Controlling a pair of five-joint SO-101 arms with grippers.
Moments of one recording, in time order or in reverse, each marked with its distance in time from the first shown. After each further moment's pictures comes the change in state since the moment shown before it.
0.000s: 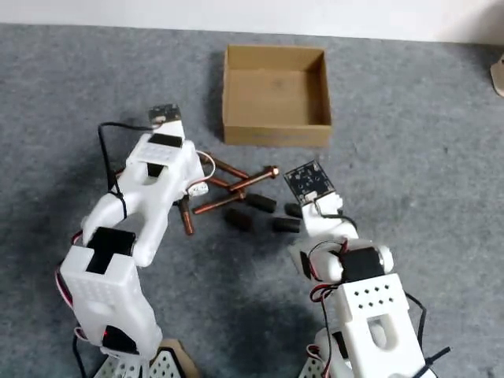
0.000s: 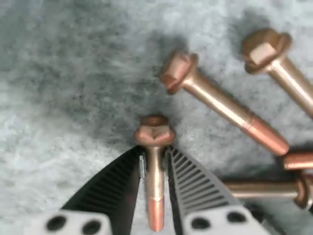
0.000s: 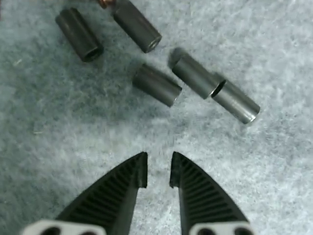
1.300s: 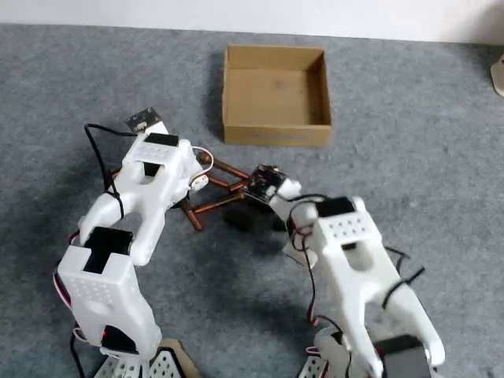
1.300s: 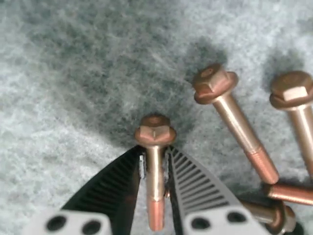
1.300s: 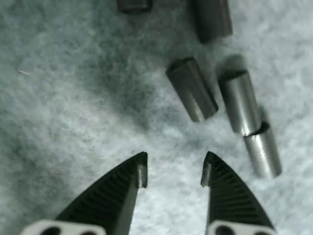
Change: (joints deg) left arm -3.3 0.0 -0.1 0.0 15.7; right arm -1.1 34.4 -15.1 -3.3 30.1
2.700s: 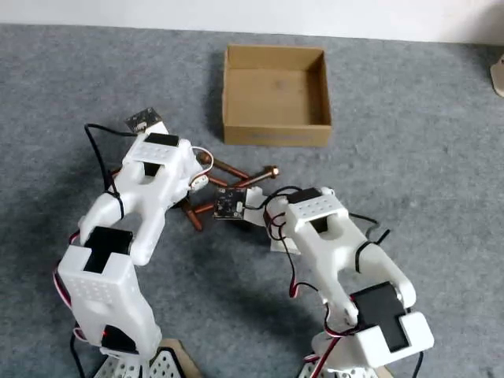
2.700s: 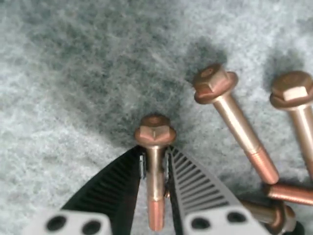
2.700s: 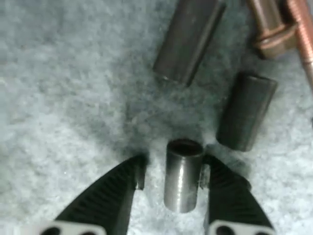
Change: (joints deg) left arm -0.1 0.0 0.0 0.0 0.0; right arm -5.2 25.0 -5.4 -18.5 20.2
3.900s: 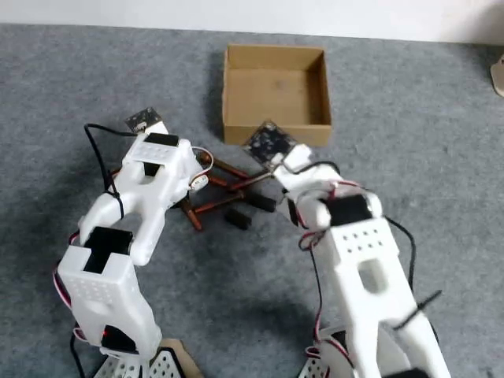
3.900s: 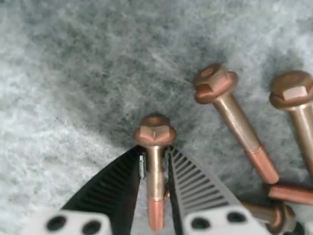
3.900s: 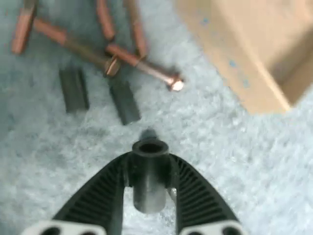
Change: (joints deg) left arm 0.0 0.0 0.0 0.0 -0.6; right arm 5.1 -39.7 0.0 12.0 -30.2
